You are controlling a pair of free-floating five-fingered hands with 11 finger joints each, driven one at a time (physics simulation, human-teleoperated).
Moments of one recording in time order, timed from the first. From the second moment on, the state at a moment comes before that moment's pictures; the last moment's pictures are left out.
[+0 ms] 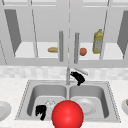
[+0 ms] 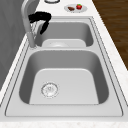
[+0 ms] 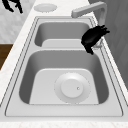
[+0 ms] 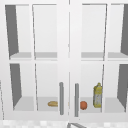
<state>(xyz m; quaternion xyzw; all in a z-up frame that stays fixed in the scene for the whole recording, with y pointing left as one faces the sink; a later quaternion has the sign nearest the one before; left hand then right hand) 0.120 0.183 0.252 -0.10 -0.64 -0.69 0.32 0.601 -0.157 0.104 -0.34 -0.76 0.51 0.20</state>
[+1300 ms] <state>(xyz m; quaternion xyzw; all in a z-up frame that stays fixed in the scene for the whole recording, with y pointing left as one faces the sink) 0.120 0.183 0.252 -0.10 -0.64 -0.69 0.32 0.627 -0.188 0.138 -0.22 -0.69 0.59 0.34</state>
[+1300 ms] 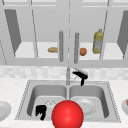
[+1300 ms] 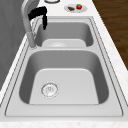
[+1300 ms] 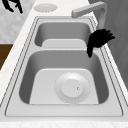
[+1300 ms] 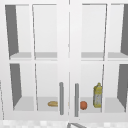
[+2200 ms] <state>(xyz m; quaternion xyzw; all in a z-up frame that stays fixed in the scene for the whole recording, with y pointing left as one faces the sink) 0.120 0.183 0.252 -0.10 -0.64 -0.69 0.32 0.690 -0.184 0.116 -0.11 -0.63 0.64 0.43</state>
